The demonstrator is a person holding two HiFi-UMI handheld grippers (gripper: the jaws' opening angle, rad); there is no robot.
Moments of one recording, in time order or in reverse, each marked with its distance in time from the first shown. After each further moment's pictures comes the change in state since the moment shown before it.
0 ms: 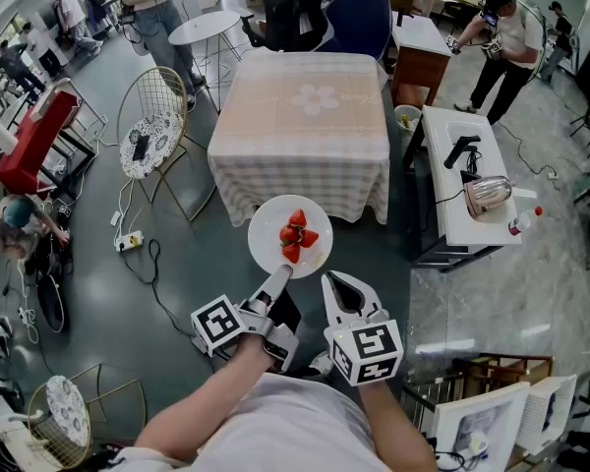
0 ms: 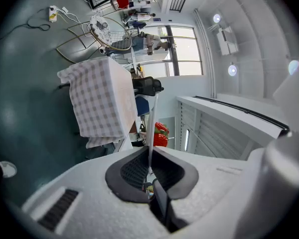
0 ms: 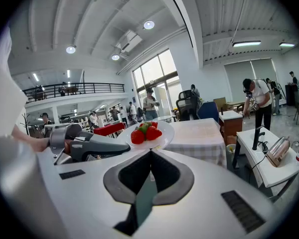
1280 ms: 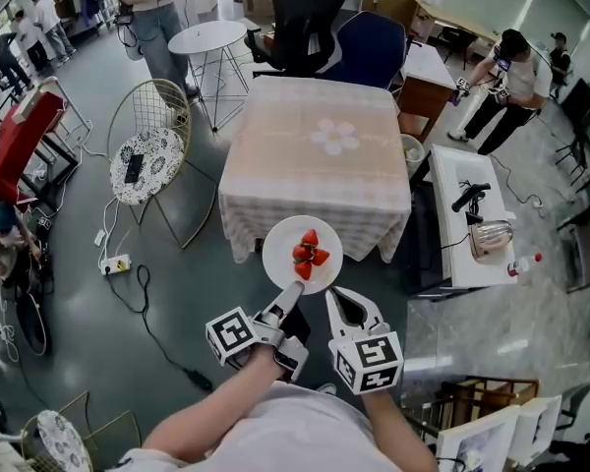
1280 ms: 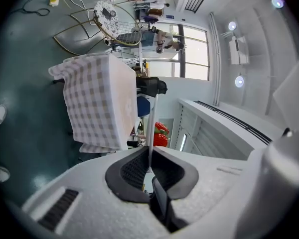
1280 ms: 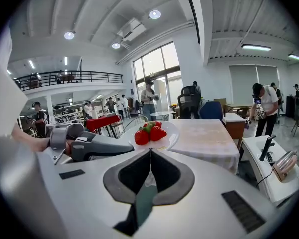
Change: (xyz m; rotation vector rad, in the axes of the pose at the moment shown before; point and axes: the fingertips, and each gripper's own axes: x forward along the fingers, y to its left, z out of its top) left arm 0.058 0.038 0.134 -0.129 0.054 -0.038; right arm 0.153 0.019 0.029 -0.066 0.081 -0.066
